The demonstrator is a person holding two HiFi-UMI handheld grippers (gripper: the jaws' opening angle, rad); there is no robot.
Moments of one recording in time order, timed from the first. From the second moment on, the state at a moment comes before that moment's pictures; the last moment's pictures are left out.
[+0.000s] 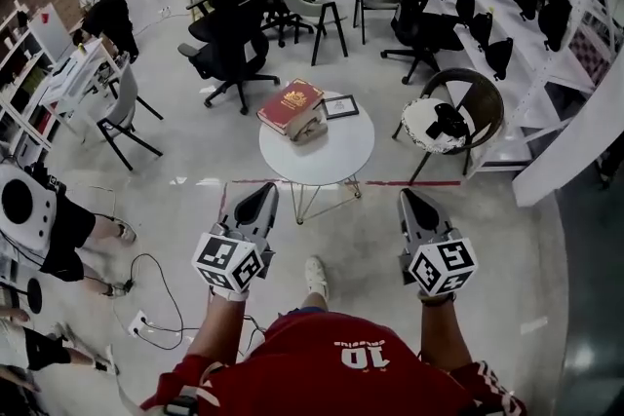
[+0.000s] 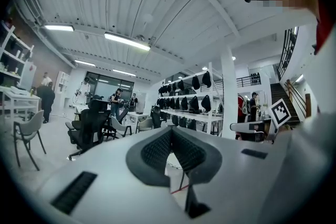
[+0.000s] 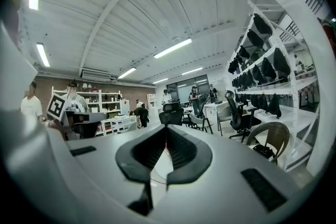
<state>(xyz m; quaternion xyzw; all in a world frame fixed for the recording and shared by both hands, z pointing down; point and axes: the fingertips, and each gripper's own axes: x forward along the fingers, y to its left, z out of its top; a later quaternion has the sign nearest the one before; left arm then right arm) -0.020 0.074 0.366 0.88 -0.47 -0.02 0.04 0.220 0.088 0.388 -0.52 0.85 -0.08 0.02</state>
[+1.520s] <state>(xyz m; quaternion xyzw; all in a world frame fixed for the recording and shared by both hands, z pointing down) -0.137 -0.194 0.378 0.87 -0.48 -0.05 0.08 0.089 -0.178 0.375 -0.48 0.87 -0.08 -0.04</state>
